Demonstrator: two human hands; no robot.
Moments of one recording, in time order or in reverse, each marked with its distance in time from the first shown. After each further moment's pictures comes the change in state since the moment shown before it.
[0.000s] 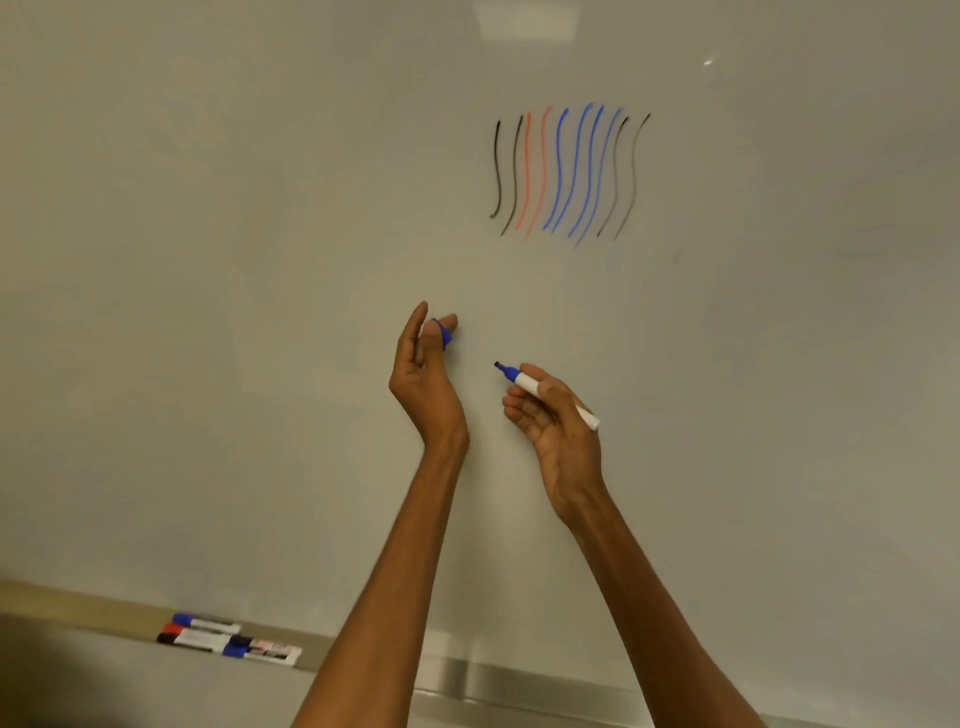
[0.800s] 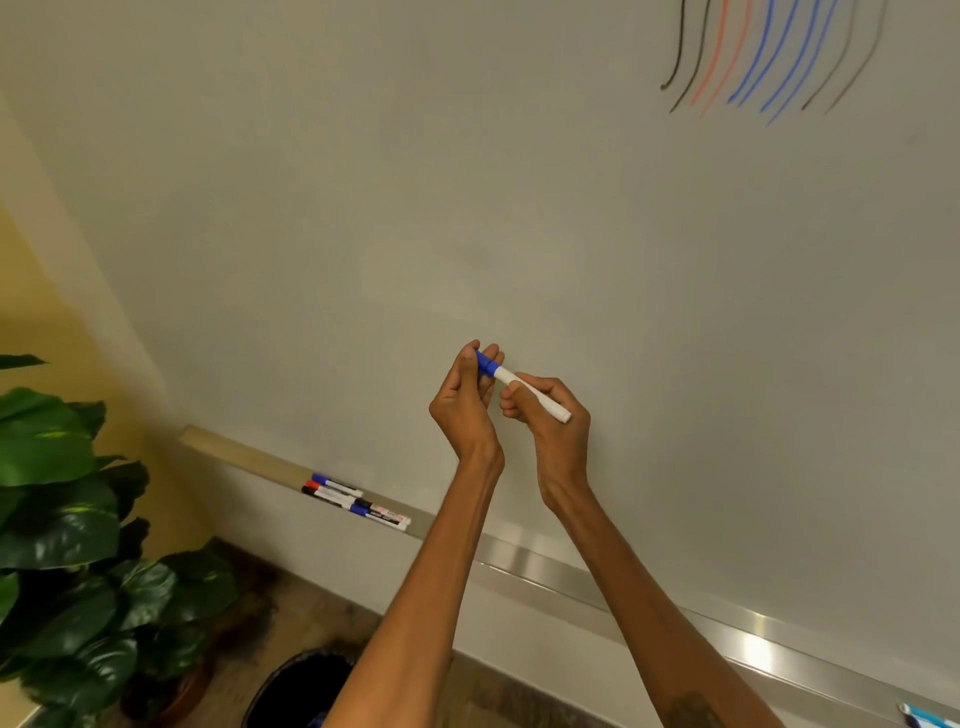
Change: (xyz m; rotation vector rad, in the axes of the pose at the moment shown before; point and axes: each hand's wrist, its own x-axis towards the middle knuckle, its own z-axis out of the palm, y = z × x) left_hand -0.040 -0.021 -0.149 -0.037 0.215 -0.313; right_hand -0.068 0.136 0.049 -0.266 -0.067 0.029
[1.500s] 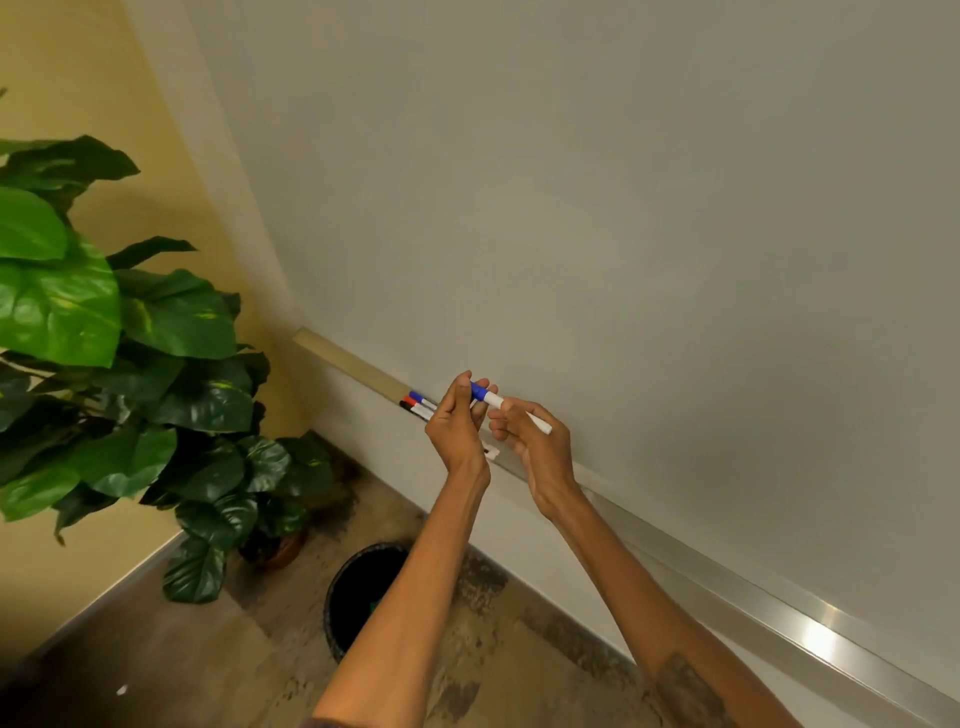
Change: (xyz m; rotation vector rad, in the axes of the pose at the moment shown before) left_hand 0.027 0.012 -0.192 0.138 0.379 -0.040; right_hand -0.075 0.126 0.092 0.109 -0.210 0.541
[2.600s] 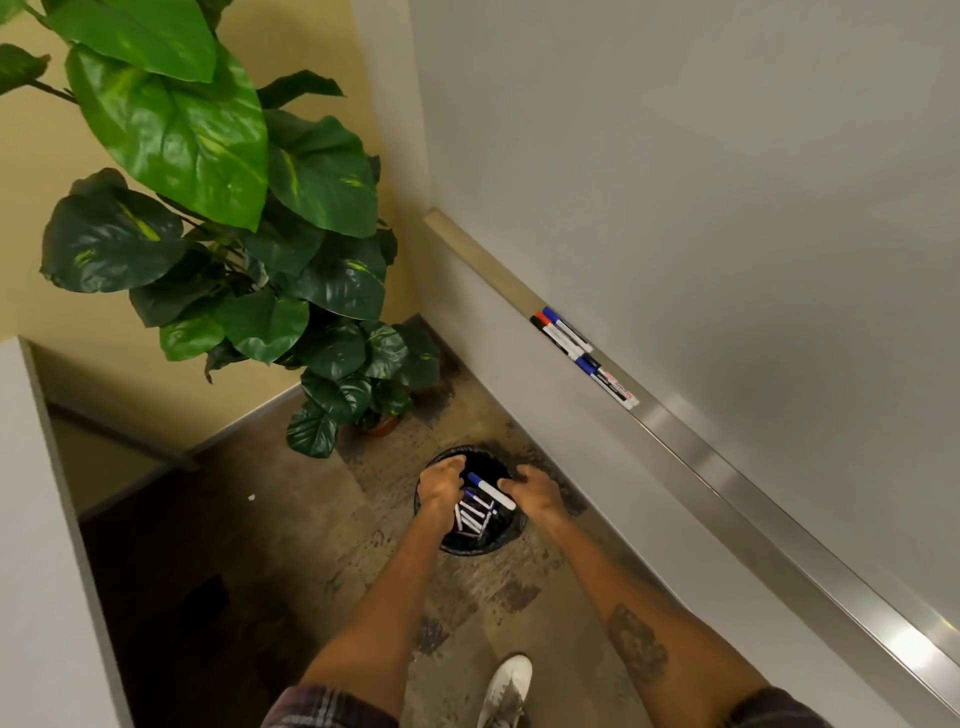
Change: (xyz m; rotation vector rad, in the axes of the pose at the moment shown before) left_hand 0.092 -0.050 -0.298 0.602 0.354 -0.601; right_hand 0.014 0.266 0.060 -1.030 -0.327 0.634
